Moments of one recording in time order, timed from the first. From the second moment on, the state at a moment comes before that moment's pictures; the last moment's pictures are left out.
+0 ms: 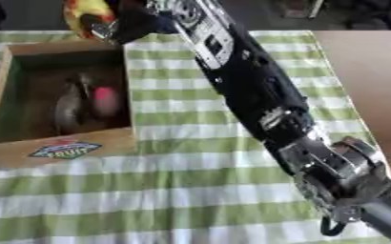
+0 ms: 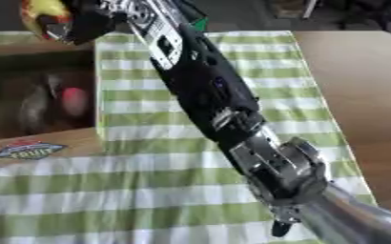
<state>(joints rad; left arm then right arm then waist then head) -0.18 0.09 0.39 -1.98 0.23 -0.14 -0.15 -1.29 -0.16 0.16 -1.00 0.67 -0.26 0.43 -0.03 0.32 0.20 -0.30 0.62</state>
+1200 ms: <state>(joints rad) -0.20 0.09 0.39 -1.98 0.24 -0.13 -0.16 -1.31 -0.08 0.13 -0.77 0.86 -0.46 0.54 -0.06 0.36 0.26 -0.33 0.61</state>
